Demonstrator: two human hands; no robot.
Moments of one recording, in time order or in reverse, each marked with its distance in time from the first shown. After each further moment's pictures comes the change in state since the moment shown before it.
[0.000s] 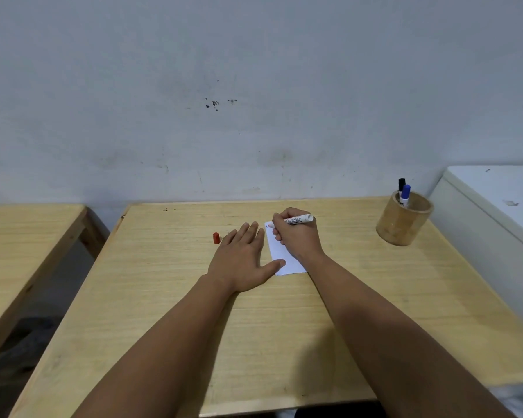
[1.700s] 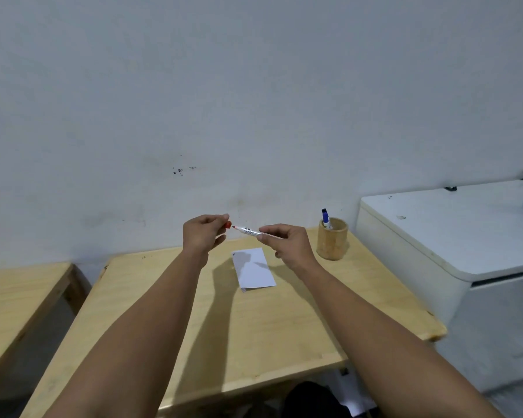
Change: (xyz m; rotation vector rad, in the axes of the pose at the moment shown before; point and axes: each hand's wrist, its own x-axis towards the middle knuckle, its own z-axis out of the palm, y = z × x) left_hand 0.004 0.065 -0.137 -1.408 0.365 -0.391; right_hand -0.089 -0.087 -0.109 0.229 0.001 -0.148
